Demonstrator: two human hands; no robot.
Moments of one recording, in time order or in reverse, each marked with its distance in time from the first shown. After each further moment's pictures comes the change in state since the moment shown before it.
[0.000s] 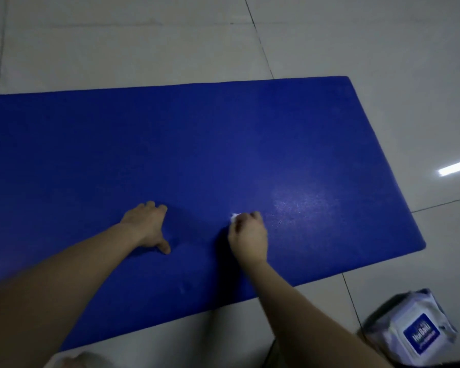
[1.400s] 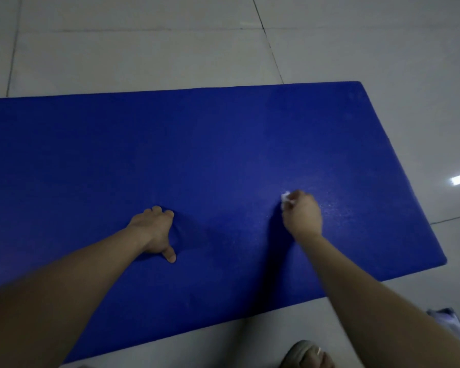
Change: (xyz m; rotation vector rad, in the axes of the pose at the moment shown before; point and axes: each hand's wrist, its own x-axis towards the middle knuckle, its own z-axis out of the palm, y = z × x) left_hand 0.016 0.000 0.005 -0.036 -0.061 -0.032; right_hand 0.097 0.052 -0.061 -0.171 0.057 0.097
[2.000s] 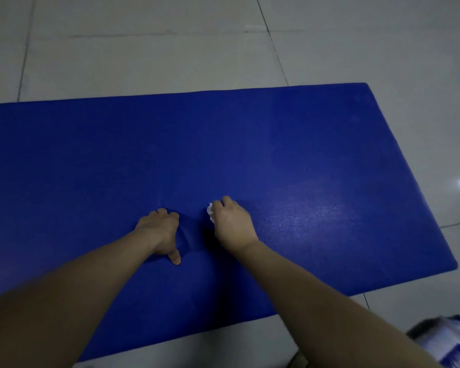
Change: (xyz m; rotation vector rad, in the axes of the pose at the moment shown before) left_hand -0.002 0.007 -0.002 0.019 -0.007 -0.039; right_hand -0.063 -0.104 0.073 -0.084 -0.149 -0.670
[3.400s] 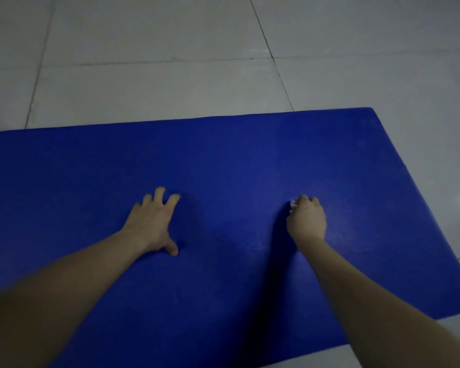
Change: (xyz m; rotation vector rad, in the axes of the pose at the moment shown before) left_hand 0.028 -0.034 -0.055 0.085 0.368 0.031; right_hand 0.042 0.129 -0.065 -0.051 0.201 0.615
